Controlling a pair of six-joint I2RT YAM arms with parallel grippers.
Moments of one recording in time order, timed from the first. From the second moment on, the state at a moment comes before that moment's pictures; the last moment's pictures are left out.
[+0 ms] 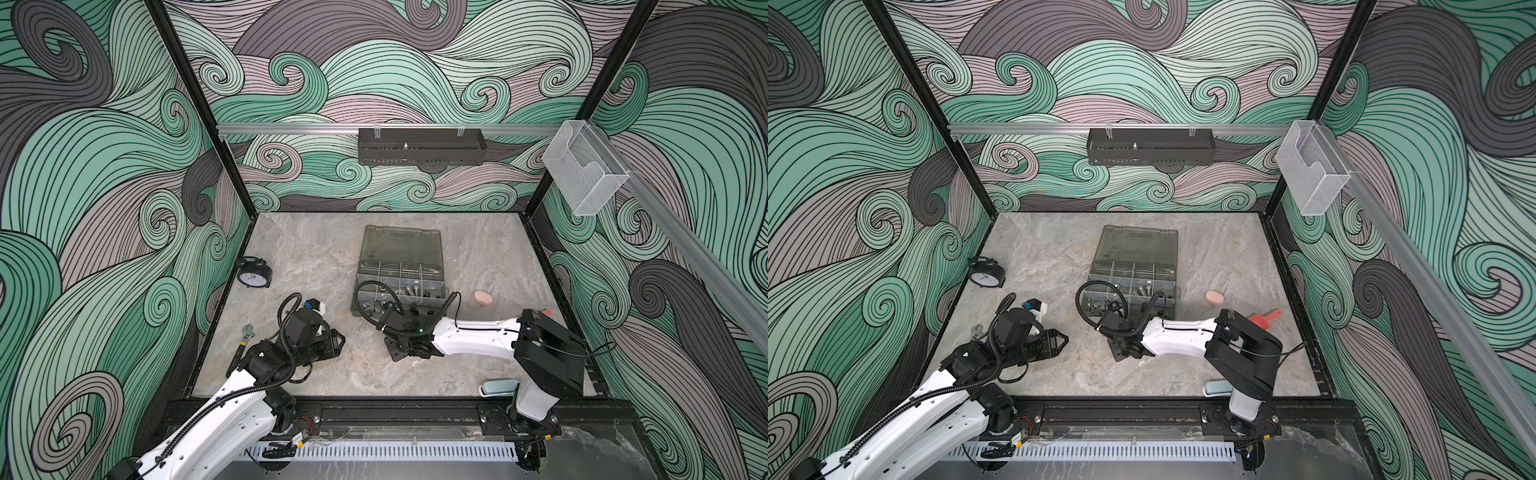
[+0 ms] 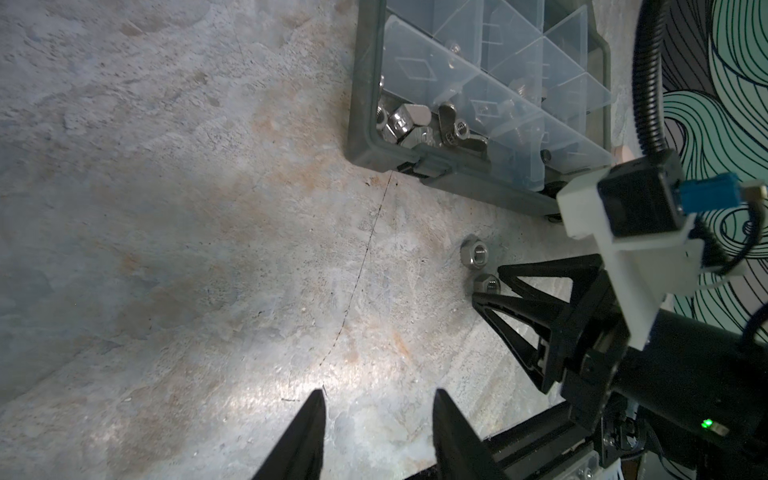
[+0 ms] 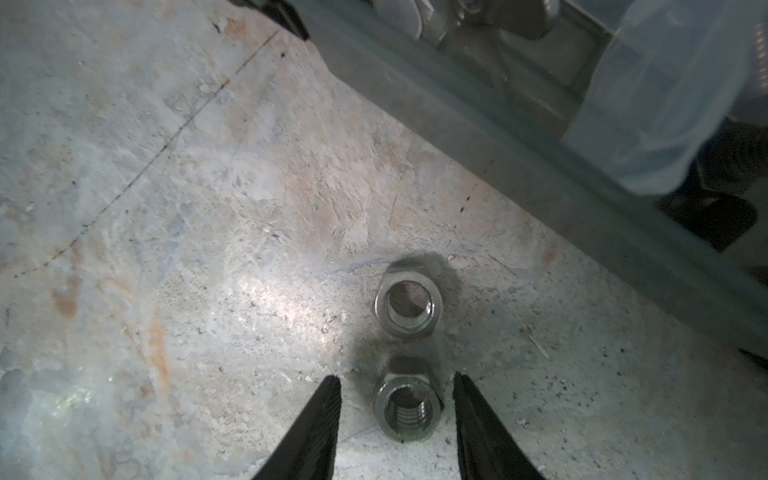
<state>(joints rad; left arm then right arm) -0.58 0.65 0.49 -0.71 0.09 -0.75 1.11 1.72 0.96 -0.44 0.18 0.56</state>
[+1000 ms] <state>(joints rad) -0.58 0.65 0.49 -0.71 0.12 -0.77 1.09 1.73 1.01 -0.49 0.20 0.51</state>
